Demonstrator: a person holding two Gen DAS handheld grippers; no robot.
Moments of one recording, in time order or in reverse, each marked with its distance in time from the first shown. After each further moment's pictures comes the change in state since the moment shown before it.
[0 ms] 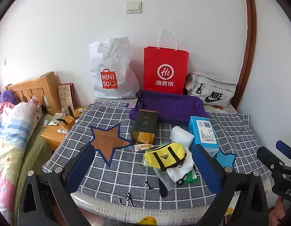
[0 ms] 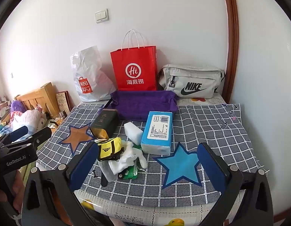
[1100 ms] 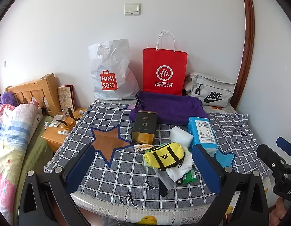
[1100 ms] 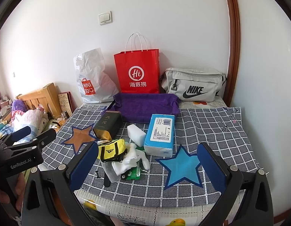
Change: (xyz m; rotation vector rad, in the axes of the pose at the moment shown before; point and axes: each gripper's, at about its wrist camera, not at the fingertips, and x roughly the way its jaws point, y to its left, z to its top) left arm -0.005 0.000 -0.003 0.002 -0.012 -0.001; right arm -0.008 0.007 0.003 -0.016 -0.017 0.005
